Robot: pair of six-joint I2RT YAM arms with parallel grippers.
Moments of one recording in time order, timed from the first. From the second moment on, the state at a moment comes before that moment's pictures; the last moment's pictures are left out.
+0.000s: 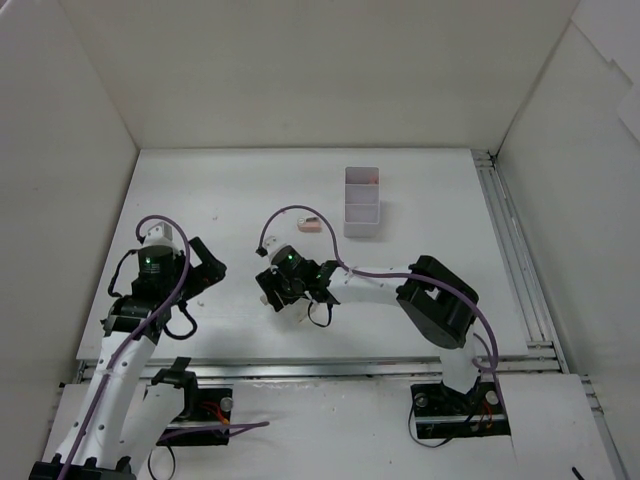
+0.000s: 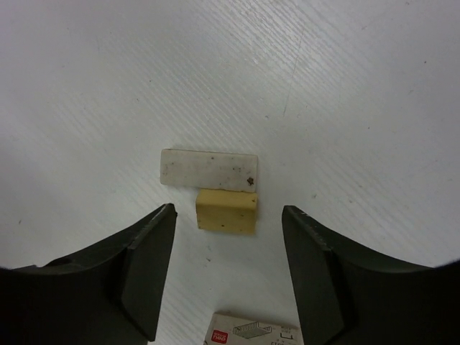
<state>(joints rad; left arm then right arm) -0.11 0.74 0.74 -0.66 0.01 -0.61 1.00 1.94 1.19 -0.06 0.04 0.26</state>
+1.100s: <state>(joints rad) -0.20 0.95 0.66 -0.42 0.29 -0.41 0.65 1.66 1.22 -0.10 0.47 0.31</state>
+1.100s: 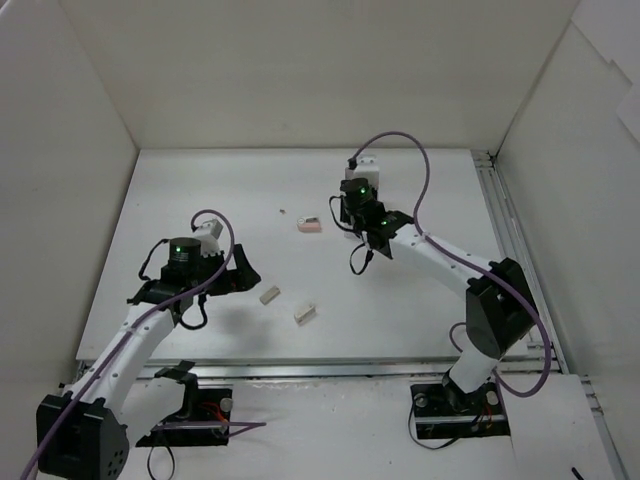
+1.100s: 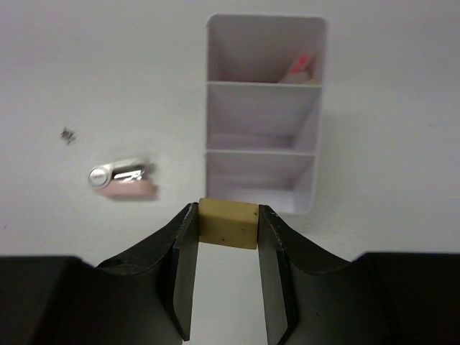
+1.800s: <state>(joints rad) -0.31 1.13 0.73 -0.37 0.28 -0.22 0.49 1.92 1.48 -0.17 0.58 0.41</state>
